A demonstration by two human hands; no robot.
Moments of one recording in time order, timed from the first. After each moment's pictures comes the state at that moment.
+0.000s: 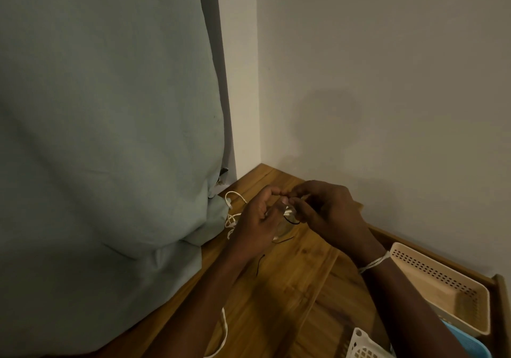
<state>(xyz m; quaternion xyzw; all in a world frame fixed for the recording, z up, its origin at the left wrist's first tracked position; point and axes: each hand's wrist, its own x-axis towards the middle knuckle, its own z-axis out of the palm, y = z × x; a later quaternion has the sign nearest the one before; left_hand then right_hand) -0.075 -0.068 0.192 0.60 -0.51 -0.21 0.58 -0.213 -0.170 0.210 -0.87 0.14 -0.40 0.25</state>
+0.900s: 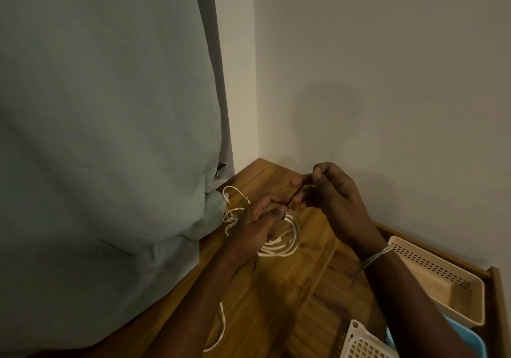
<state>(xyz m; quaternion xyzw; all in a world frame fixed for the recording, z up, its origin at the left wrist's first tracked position) -0.065 -0.071 0.168 0.57 -0.48 -0.34 0.57 -0.215 -0.174 0.208 -0.69 0.13 -0.41 0.59</state>
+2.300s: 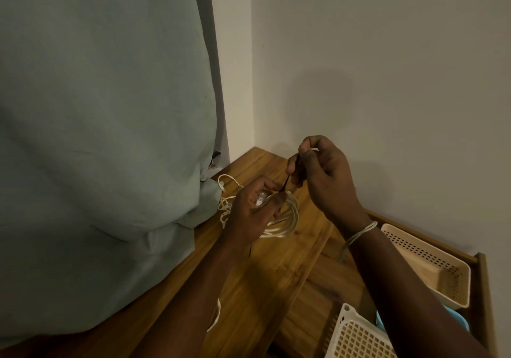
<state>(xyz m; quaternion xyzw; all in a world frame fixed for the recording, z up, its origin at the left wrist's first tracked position) -0.075 -0.072 0.169 0.56 -0.52 -0.20 0.62 -0.196 -0.163 0.228 -0.73 0.18 -0.47 0.46</state>
